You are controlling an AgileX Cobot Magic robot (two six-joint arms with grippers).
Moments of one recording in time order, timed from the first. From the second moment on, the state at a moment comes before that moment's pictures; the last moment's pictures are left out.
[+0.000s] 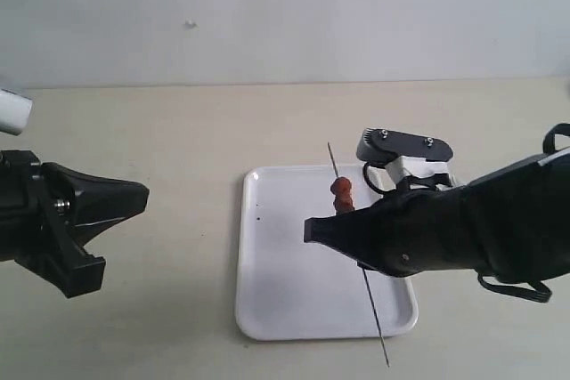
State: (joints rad) left arm -0.42 1.12 -0.45 -1.74 0.41 1.86; right arm 0.53 1.66 -0.65 1.74 -0.06 -1.10
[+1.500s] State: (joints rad) left arm -0.42 0.82 -0.35 -1.74 0.26 1.85; right arm 0.56 1.63 -0.76 1.60 -0.06 -1.09
